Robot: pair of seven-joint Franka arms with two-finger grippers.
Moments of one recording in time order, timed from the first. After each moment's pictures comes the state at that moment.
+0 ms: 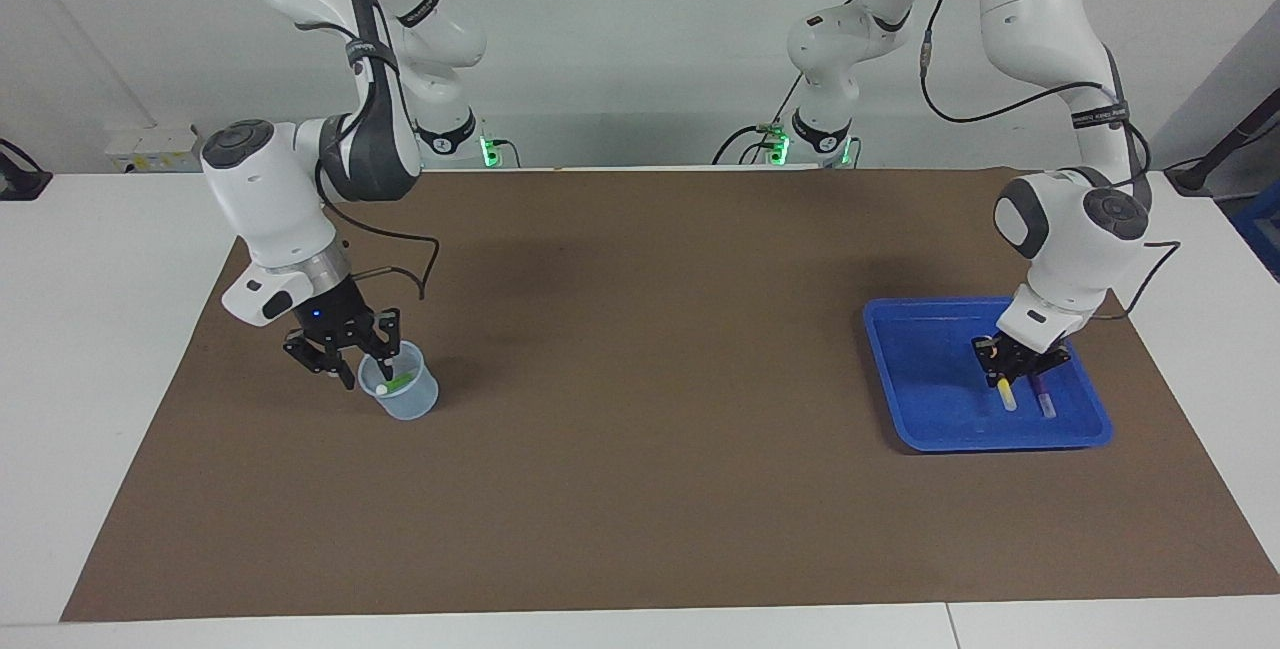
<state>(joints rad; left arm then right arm) 0.31 0.36 -0.20 -1.93 0.14 2.40 0.23 -0.26 0.22 0.27 -1.93 0.05 2.40 -0.21</state>
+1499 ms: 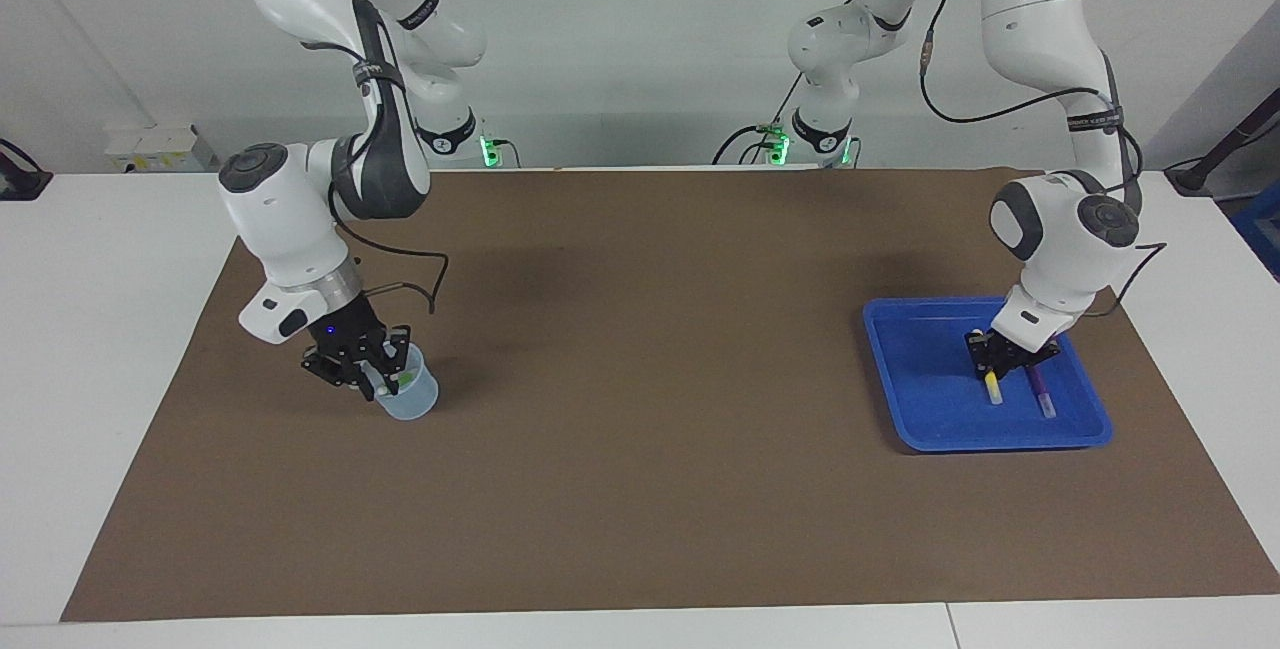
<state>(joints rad) 0.33 0.36 -0.20 -1.96 0.14 2.40 0.21 -0.24 0.25 0.27 -1.93 0.05 2.44 -0.21</state>
